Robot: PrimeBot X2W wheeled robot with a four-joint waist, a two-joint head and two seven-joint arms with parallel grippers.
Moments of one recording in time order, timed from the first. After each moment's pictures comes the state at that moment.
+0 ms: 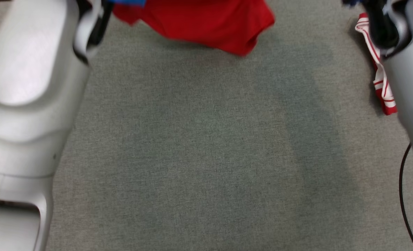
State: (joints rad) left arm -1.18 0.22 -0.46 0.45 -0.37 -0.13 -0.26; right arm -1.22 -0.24 0.34 0.69 0.51 0.13 -0.26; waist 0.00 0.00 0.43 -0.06
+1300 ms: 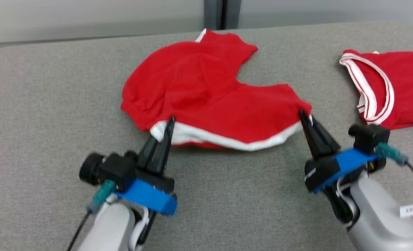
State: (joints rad) left arm -0.36 0.16 -0.42 0.26 -0.30 -0.13 -0.26; right arm -0.53 -0.26 0.41 0.54 0.60 0.13 -0.26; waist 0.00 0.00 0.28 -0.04
